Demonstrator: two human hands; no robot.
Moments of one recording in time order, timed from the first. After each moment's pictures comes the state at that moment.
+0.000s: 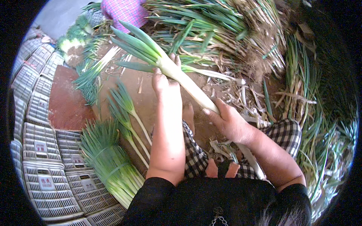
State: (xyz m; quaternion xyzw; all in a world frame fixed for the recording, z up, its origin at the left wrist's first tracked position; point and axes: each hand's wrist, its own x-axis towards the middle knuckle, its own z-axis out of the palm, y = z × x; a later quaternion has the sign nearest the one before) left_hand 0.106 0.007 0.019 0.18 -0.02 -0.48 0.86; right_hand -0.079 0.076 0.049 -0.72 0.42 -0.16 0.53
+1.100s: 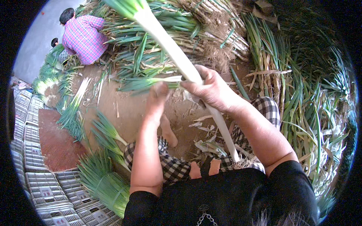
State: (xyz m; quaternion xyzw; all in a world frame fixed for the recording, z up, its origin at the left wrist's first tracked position) left_hand 0.050 0.038 0.015 0.53 -0.50 -0.53 0.44; right_hand -0.125 0.034 0.054 -0.55 0.39 -0.41 0.62
